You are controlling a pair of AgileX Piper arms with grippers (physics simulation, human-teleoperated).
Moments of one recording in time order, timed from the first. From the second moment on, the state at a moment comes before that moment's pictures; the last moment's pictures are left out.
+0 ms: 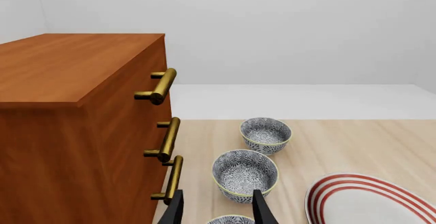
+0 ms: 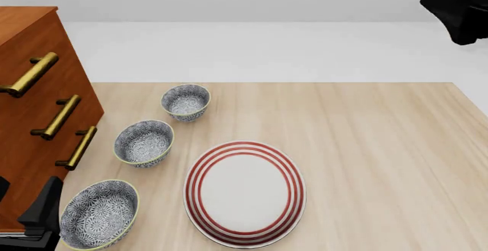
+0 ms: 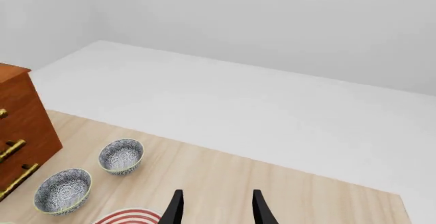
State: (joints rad) left arm 0.00 0.00 0.00 0.00 0.00; right arm 0.27 0.83 -1.14 0.49 -0.05
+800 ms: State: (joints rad) left arm 0.00 0.00 0.00 0.00 0.00; right arm 0.70 2.05 -2.25 0.87 0.38
